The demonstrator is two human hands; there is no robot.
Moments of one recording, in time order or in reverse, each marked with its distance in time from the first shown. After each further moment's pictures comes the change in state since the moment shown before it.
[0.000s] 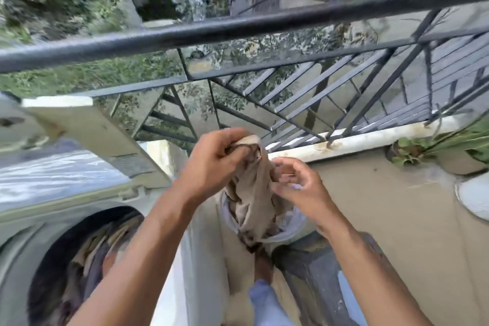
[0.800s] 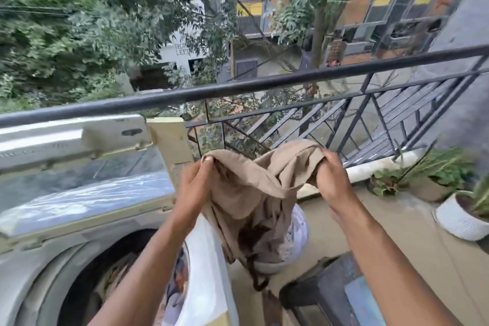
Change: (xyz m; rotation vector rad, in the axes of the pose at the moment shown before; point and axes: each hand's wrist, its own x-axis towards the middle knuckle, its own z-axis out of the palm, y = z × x) left_hand -0.111 -0.014 -0.069 -0.406 0.338 -0.119; right_hand -0.100 -0.117 0.041 0.128 0.355 -0.242
